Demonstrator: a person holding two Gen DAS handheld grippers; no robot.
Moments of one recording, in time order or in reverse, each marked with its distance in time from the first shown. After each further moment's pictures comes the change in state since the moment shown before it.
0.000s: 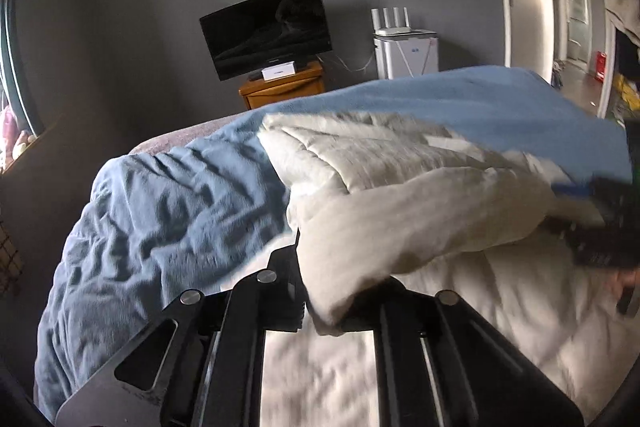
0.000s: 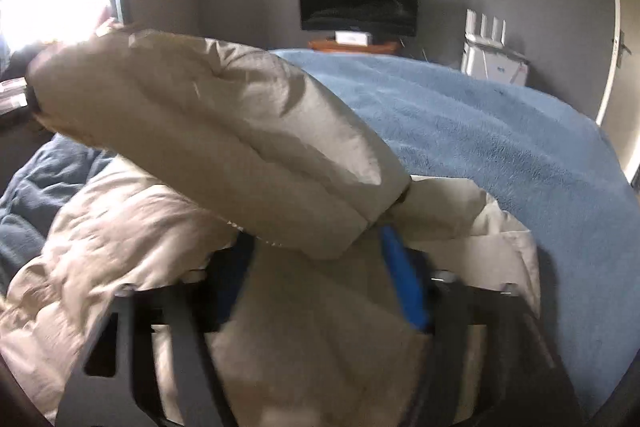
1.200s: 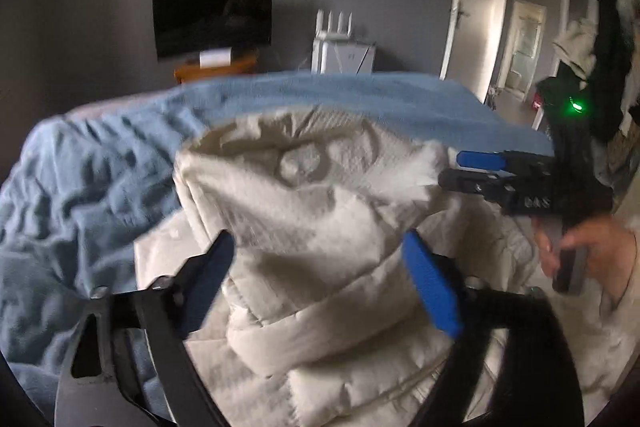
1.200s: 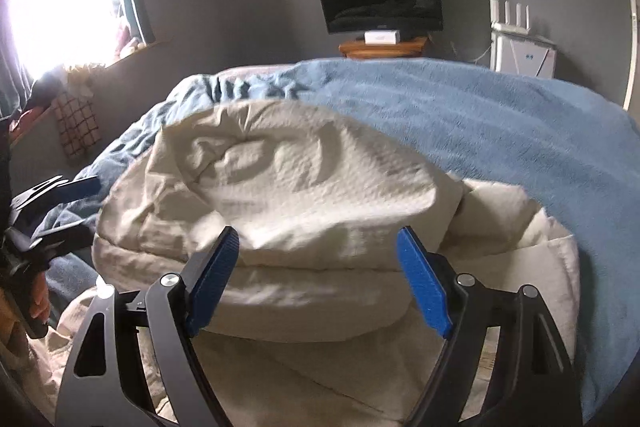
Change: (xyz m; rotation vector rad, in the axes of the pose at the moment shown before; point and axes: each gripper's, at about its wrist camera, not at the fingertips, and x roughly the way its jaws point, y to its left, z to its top) left arm 0.007 -0.003 -0.033 -0.114 0.019 -0.311; right arm 0.006 0.027 0.026 0.080 0.036 0.142
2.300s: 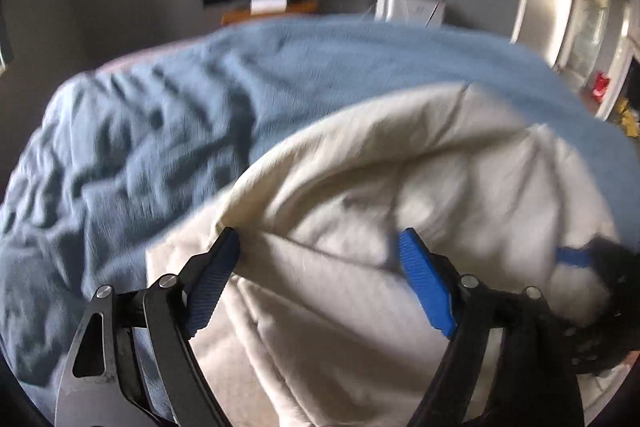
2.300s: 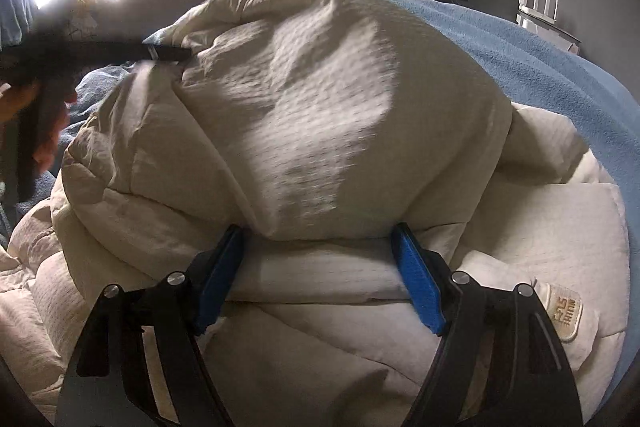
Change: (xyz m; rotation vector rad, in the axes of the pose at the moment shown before) left arm 0.106 0.053 0.019 -0.072 0.199 0.196; right arm 0.060 0.007 -0.064 -0.127 0.142 -0.021
